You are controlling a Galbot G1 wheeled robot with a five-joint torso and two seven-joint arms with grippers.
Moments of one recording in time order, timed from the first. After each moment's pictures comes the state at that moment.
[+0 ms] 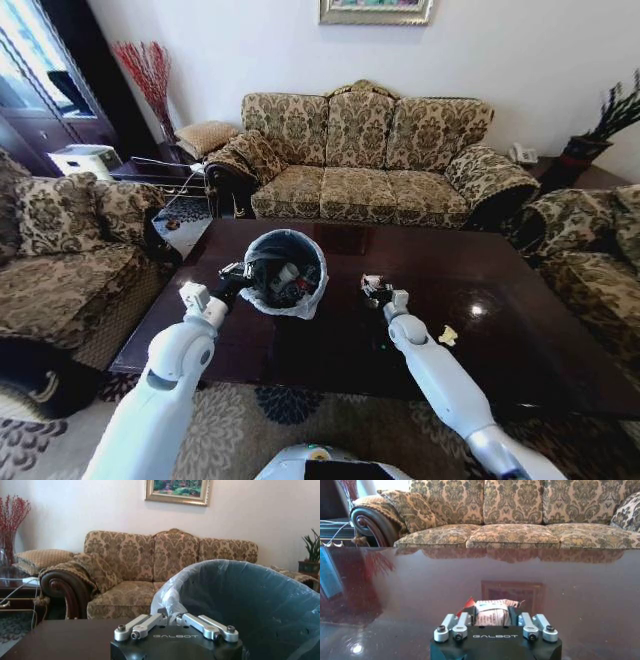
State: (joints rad) left arm 1.23 -1.18 -0.59 -2.22 -0.47 0.46 -0.01; right arm -0.79 1.19 0.11 1.31 0.52 -0.13 0.13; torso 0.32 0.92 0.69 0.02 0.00
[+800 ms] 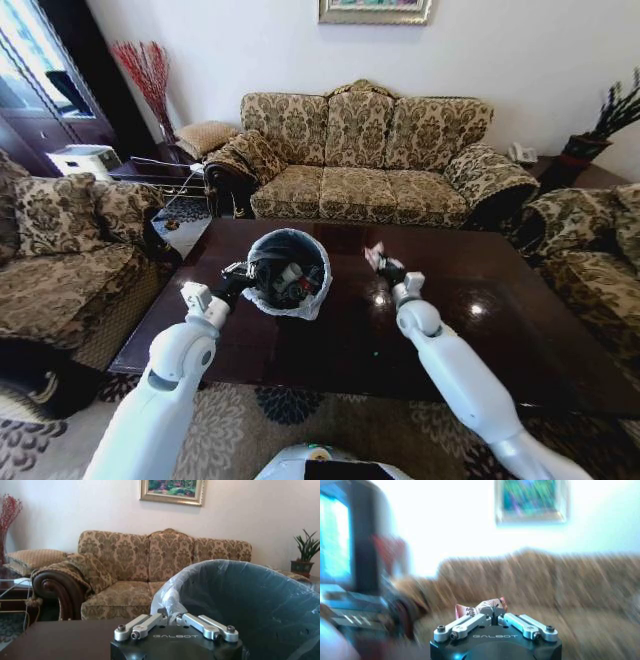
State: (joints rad) left arm 1.24 -1.17 -0.57 -2.23 -0.47 0.46 0.00; right arm -0.79 1.03 0.12 1.81 0.58 -0.13 0.26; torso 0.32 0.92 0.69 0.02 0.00
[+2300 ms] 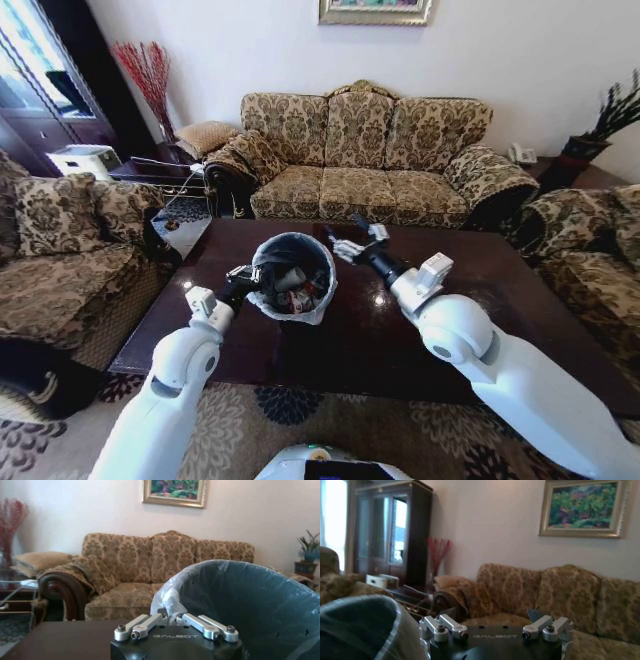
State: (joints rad) left arm 1.30 -1.21 -0.60 -2.30 -0.44 0.46 -0.01; right arm -0.78 0.80 0.01 2.22 0.70 -0.33 0.39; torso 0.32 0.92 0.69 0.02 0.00
